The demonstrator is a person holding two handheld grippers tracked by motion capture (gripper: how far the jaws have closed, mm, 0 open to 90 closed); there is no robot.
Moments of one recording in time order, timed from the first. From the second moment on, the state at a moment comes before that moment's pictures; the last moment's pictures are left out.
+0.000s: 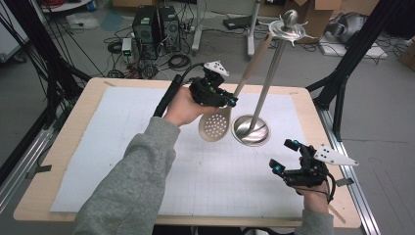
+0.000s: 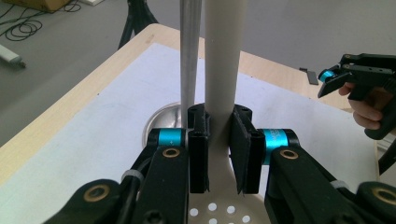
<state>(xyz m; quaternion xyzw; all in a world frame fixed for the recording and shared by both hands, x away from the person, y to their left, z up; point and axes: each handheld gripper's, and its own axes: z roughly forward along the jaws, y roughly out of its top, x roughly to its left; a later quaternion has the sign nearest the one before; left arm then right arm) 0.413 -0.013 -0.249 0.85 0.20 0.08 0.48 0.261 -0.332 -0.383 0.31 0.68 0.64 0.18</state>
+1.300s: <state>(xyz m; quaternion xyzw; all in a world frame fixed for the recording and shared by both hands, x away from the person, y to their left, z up) 0.421 -0.036 -0.261 0.85 0.19 0.07 0.49 0.259 -0.334 -0.382 0.31 0.68 0.64 0.18</state>
